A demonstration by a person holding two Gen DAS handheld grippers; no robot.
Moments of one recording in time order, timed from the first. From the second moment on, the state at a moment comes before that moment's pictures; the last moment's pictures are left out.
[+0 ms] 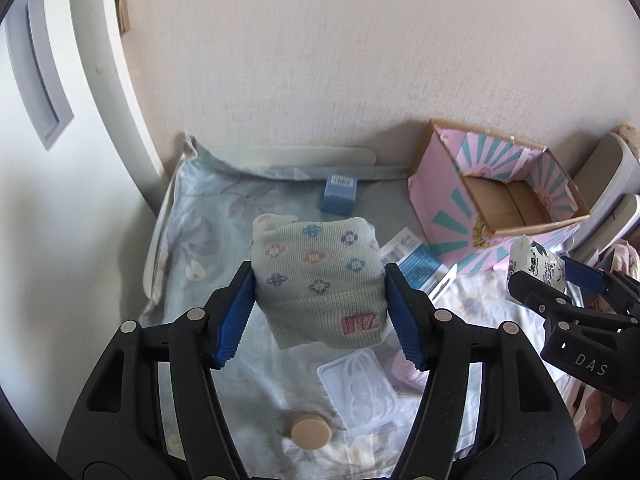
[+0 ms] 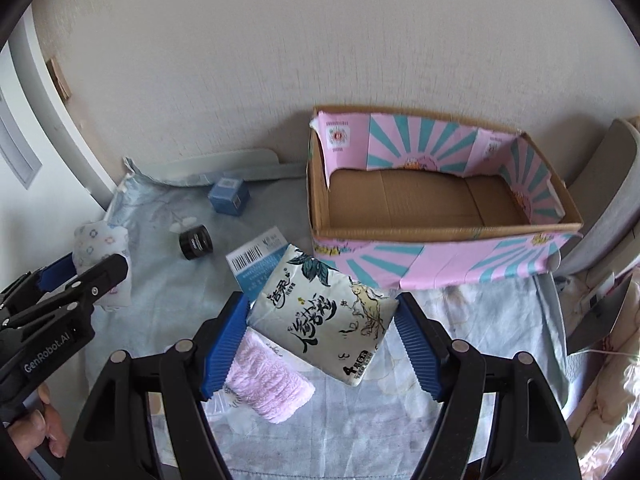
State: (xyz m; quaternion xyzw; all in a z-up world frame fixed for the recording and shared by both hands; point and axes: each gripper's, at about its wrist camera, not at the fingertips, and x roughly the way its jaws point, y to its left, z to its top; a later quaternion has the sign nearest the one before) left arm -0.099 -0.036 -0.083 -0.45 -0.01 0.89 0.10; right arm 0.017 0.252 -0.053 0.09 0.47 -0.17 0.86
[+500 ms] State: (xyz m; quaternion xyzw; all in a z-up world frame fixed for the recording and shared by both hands) left arm -0.094 0.038 -0.018 -0.41 -0.01 0.91 0.11; right arm 0.007 0.190 0.007 0.06 0.44 -0.14 0.88
